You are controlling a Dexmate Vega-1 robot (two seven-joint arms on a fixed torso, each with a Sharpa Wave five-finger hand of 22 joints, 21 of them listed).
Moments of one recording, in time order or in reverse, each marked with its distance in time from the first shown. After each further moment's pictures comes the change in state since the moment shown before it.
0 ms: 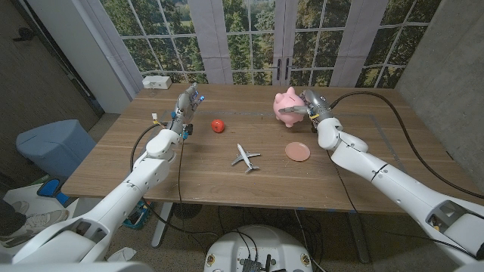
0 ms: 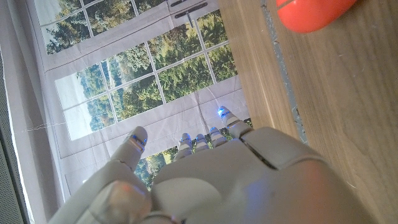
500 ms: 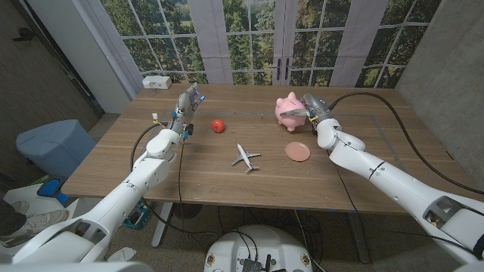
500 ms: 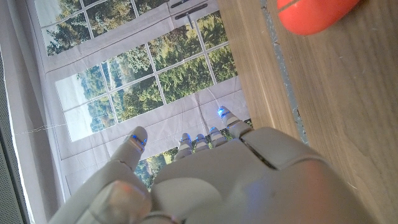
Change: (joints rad) left arm 0.003 0.003 0.001 -0.011 0.004 0.008 0.006; left_hand 0.000 0.000 0.000 0.000 0.000 0.000 0.000 0.000 0.000 0.000 0.000 0.000 0.000 0.000 0.000 0.000 0.000 0.000 0.000 0.000 0.000; right arm 0.033 0.002 -0.037 0.033 0.001 -0.051 0.030; right_hand 0.000 0.000 0.000 0.000 0.000 0.013 -0.002 -0.008 0.000 0.014 -0.003 -0.011 0.014 0.014 -0.003 -0.012 -0.011 0.000 0.000 0.000 0.001
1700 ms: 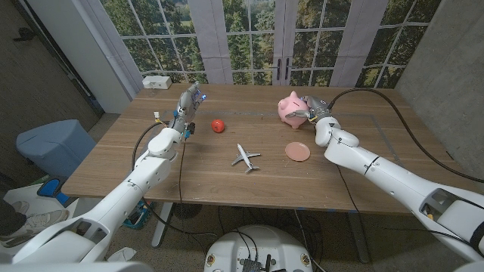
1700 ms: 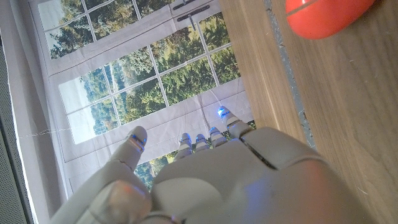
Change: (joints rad) left arm 0.000 -0.001 0.006 -0.018 0.011 0.006 0.013; left_hand 0.000 0.000 -0.001 -0.007 0.000 0.004 -0.004 0.000 0.000 0.000 0.000 0.000 0.000 0.000 0.000 0.000 0.000 0.000 0.000 0.000 0.000; right arm 0.057 -0.006 -0.080 -0.020 -0.055 -0.221 0.064; right_hand -0.048 0.158 0.129 0.020 0.004 -0.298 -0.268 -0.368 -0.024 -0.421 -0.242 -0.333 -0.062 -0.417 -0.232 -0.463 -0.335 -0.399 0.031 -0.203 -0.005
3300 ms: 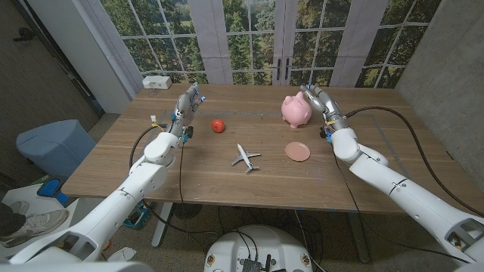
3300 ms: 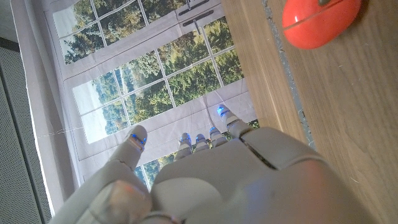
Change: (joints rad) left arm 0.092 0.048 -0.026 -0.127 0.005 -0.002 0.032; left_hand 0.000 0.000 0.004 0.005 0.000 0.005 -0.005 0.000 0.000 0.000 0.000 0.000 0.000 0.000 0.000 0.000 0.005 0.009 -0.009 0.000 0.000; right arm -0.243 -0.037 0.279 0.059 0.287 0.775 -0.209; right_hand -0.538 0.278 -0.165 0.262 0.058 -0.083 0.076 0.012 -0.016 -0.168 0.027 0.028 -0.219 -0.283 0.010 0.011 -0.227 -0.058 -0.120 -0.301 0.000
